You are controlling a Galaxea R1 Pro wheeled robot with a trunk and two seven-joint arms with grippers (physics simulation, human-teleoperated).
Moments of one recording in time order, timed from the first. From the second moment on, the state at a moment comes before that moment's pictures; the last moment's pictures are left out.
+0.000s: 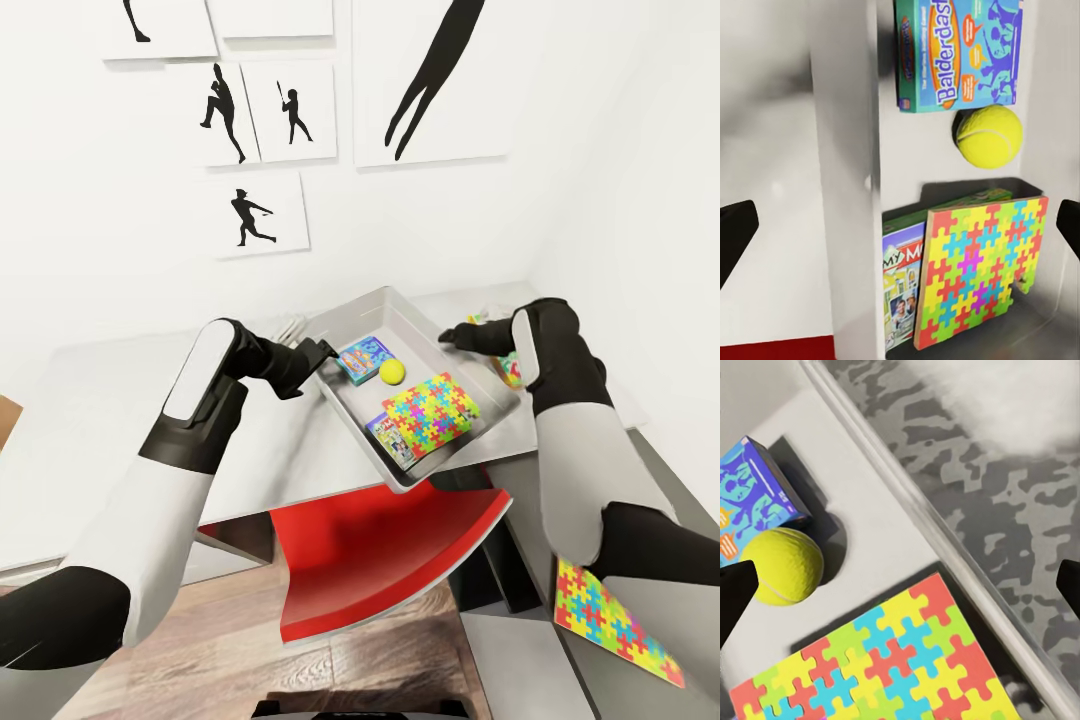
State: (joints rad) left arm -1.12 -0.07 -0.26 -1.26 1.66 0.63 1.21; right arm -1.30 0.04 -0.20 -0.89 0.07 1.04 0.20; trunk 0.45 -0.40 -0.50
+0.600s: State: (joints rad) left arm -1.11 -0.07 -0.26 -1.26 1.66 0.63 1.19; right arm -1.34 0.03 -0.20 -0.75 0.09 0.98 0.20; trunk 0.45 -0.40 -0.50
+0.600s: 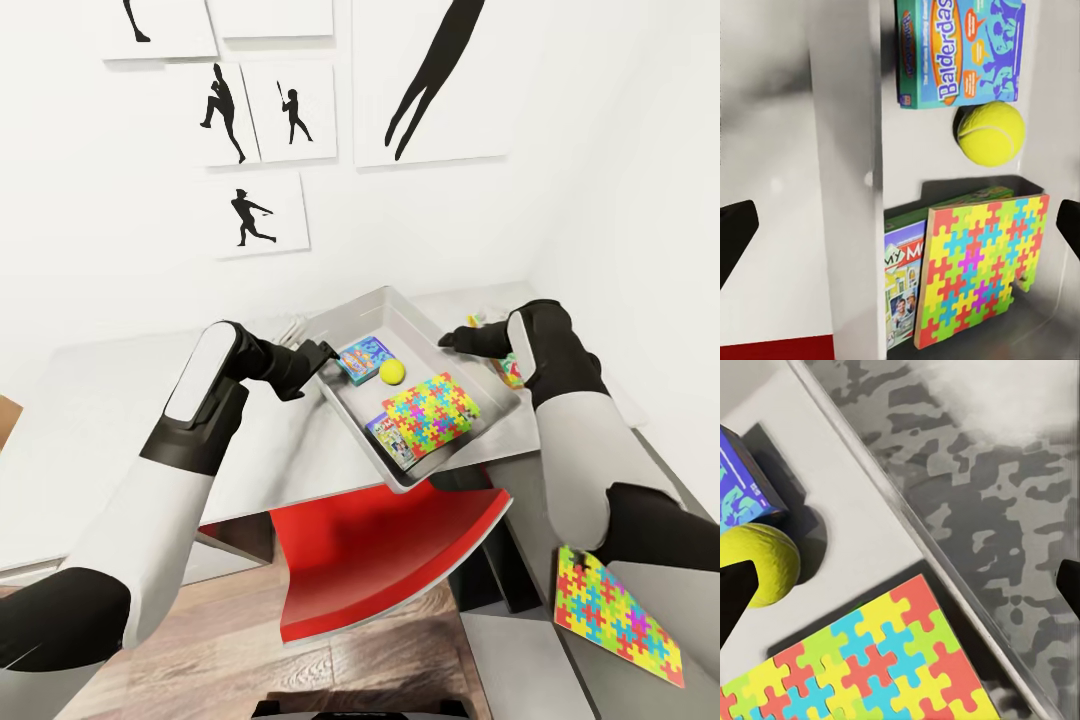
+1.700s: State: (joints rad) left arm -1.10 -0.07 -0.26 -1.25 1.66 0.64 1.18; right arm -1.34 -0.01 -0.20 -0.74 0.09 0.97 0.20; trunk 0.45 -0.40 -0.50
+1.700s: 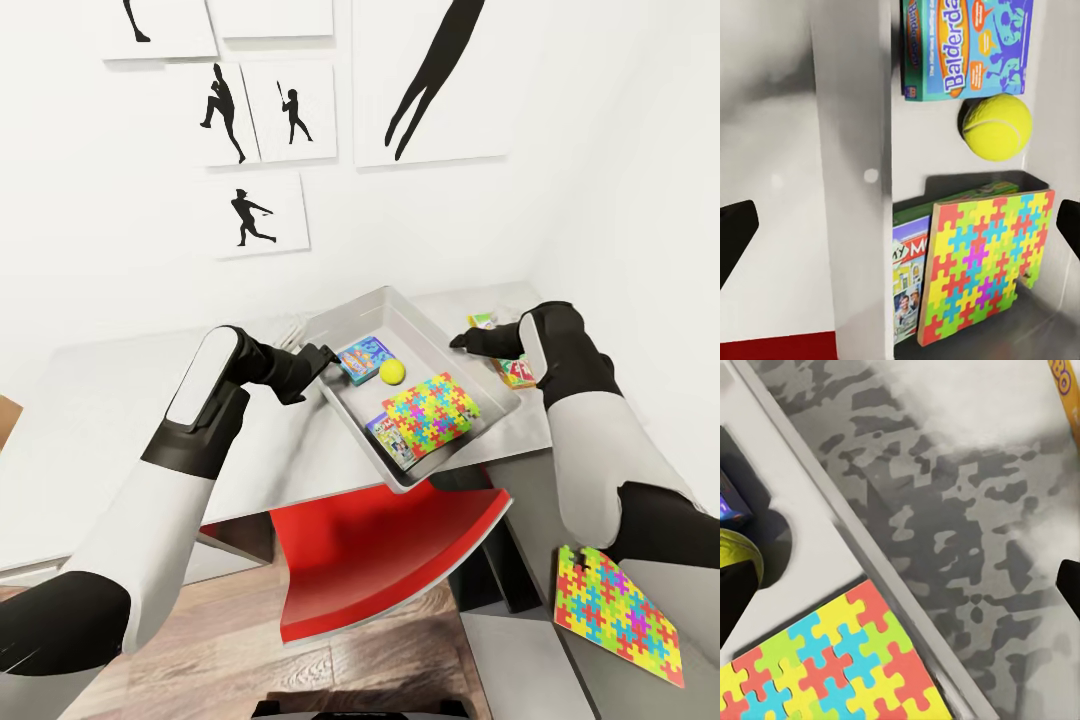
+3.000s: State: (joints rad) left arm -1.09 -0.08 -0.26 -1.08 1.61 0.64 1.02; right arm -1.33 0.00 -0.20 -0.65 0.09 0.90 0.20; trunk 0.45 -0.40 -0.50
